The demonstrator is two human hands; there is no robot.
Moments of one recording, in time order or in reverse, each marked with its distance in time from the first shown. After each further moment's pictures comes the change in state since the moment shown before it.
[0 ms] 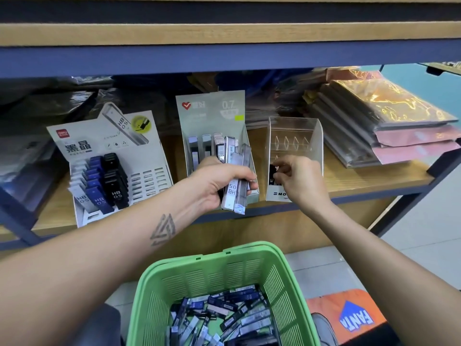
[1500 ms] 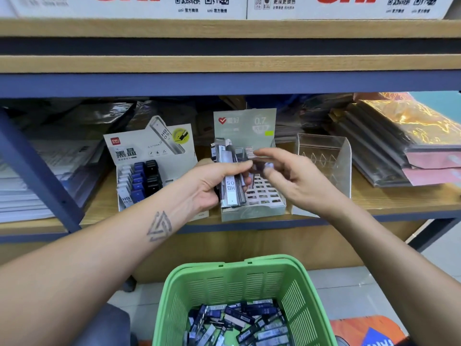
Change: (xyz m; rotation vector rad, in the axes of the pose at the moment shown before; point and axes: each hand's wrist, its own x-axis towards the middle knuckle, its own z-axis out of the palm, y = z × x) left_hand -0.016 0.028 -0.056 -0.149 -0.050 -0.034; right_hand -0.008 -0.090 -0.024 0.322 -0.343 -0.424
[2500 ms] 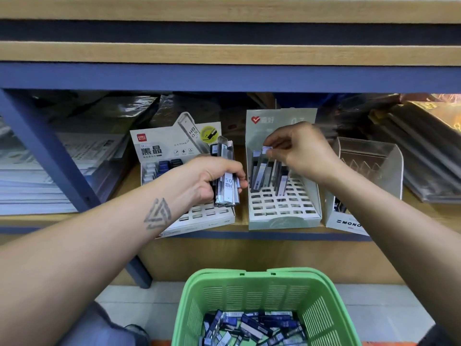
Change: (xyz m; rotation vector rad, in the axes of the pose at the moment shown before) left_hand 0.011 0.031 -0.055 0.203 0.214 -0.133; right_hand 0.101 0.007 0.026 -0.228 0.057 0.102
